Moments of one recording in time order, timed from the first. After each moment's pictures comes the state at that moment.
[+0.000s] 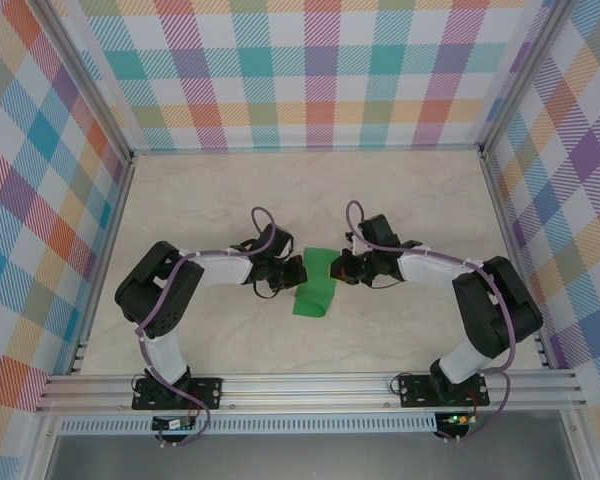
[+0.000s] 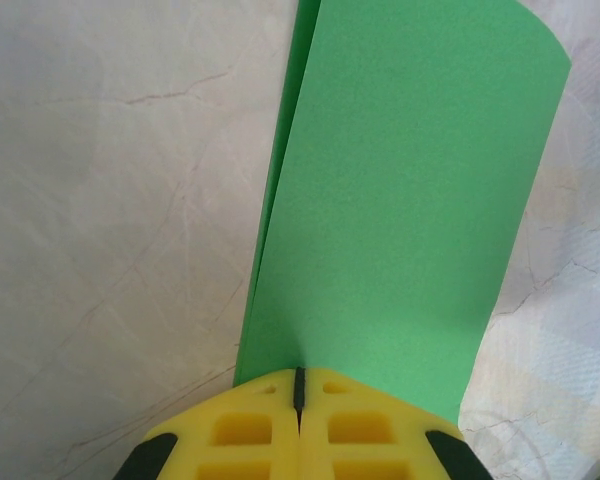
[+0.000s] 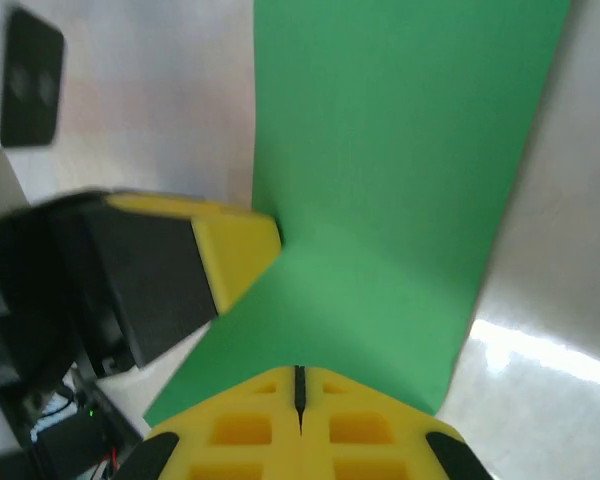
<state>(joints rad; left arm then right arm) -0.63 1.84 0.90 -0.11 0.34 -0.85 0.51 1.59 0.80 -0.21 -0.58 0.74</state>
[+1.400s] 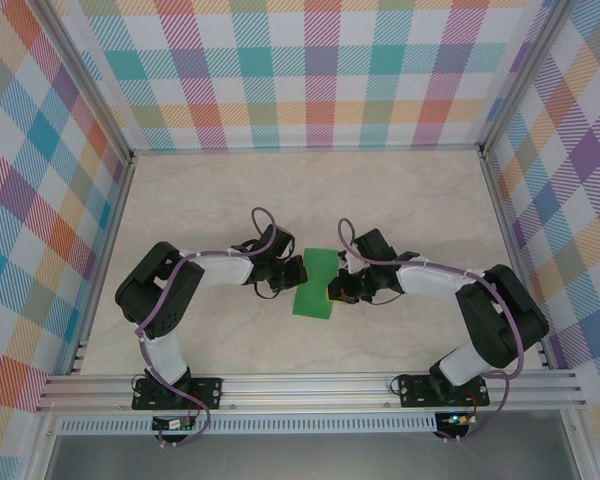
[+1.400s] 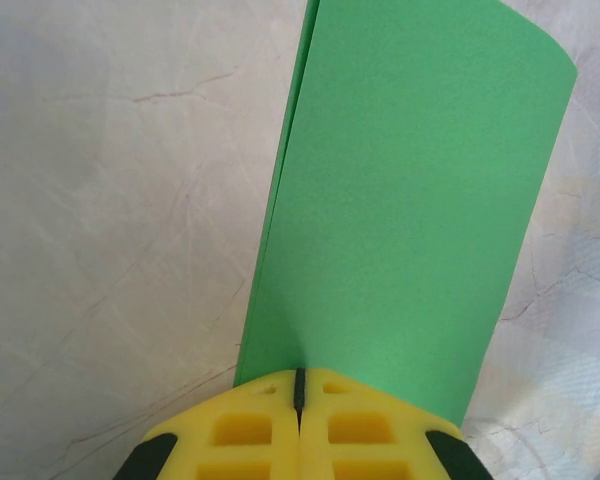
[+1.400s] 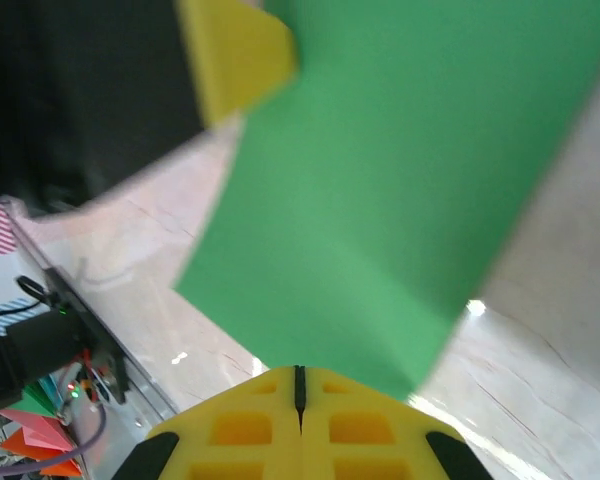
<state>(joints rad) -0.65 1.84 0.90 -0.11 0.32 -0.87 0.58 1.53 0.75 -0.28 -0.63 0.64</state>
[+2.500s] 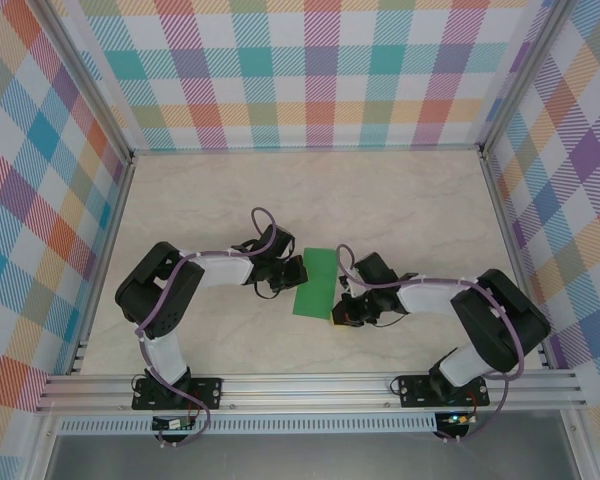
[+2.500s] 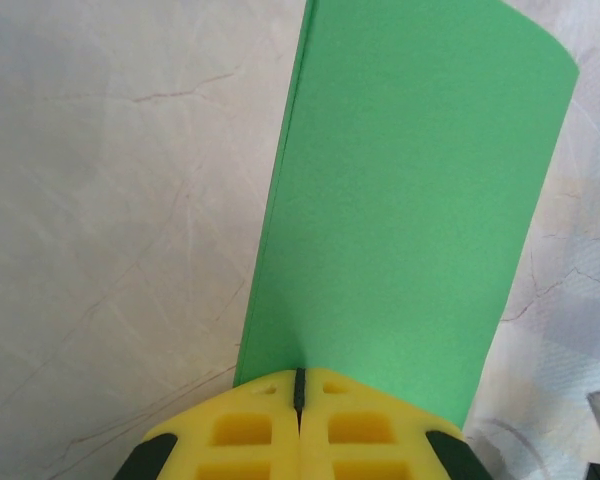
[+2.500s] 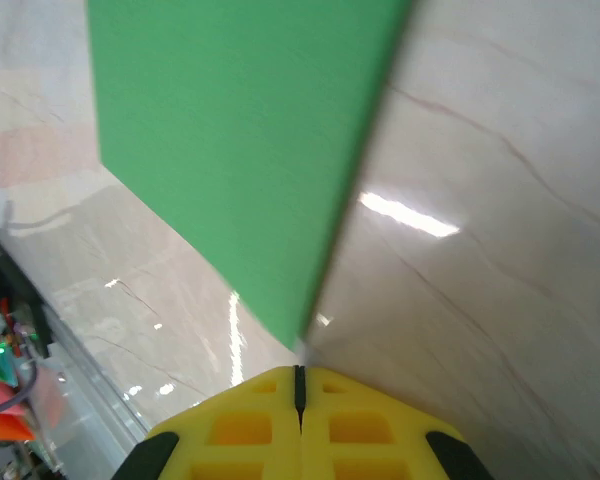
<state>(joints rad) -0.65 1.84 0.90 -0.11 0.32 -0.87 0.64 1.49 0.54 -0.21 -0.60 0.63</state>
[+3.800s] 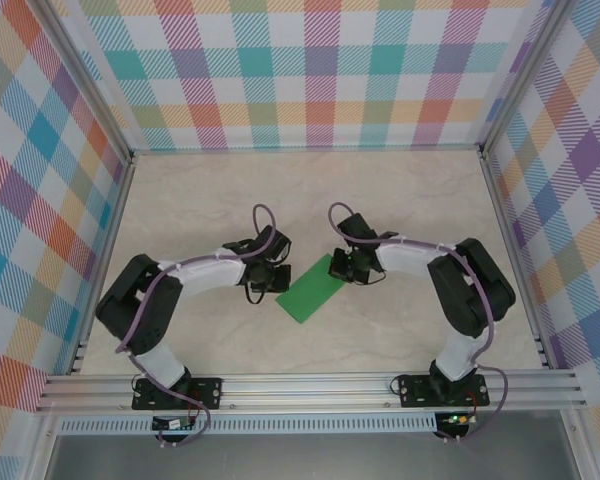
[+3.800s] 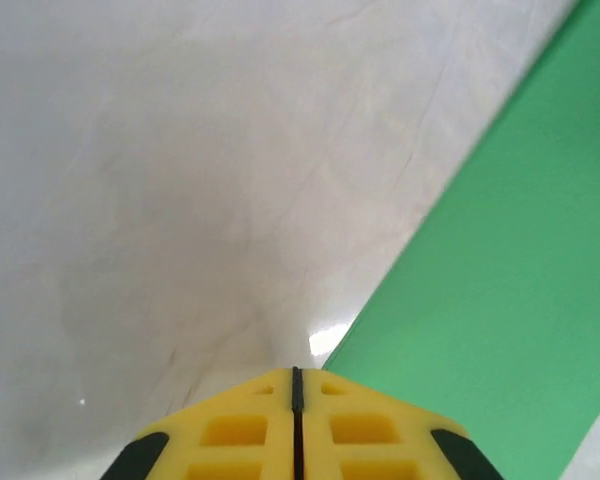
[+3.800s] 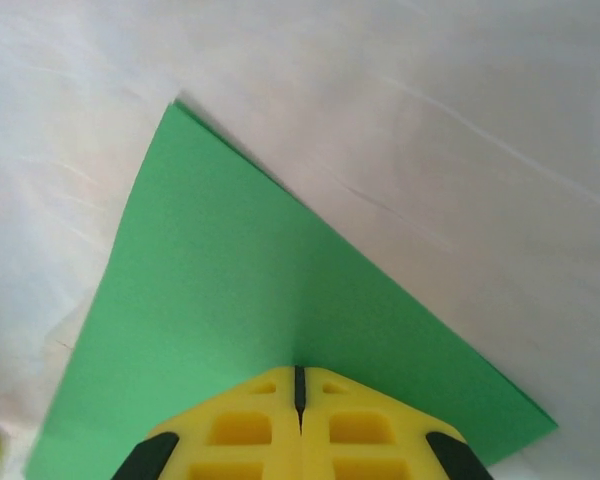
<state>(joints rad) -0.66 1.64 0.90 -0.43 0.10 -0.61 0.58 1.73 0.93 -0.37 -0.19 0.85</state>
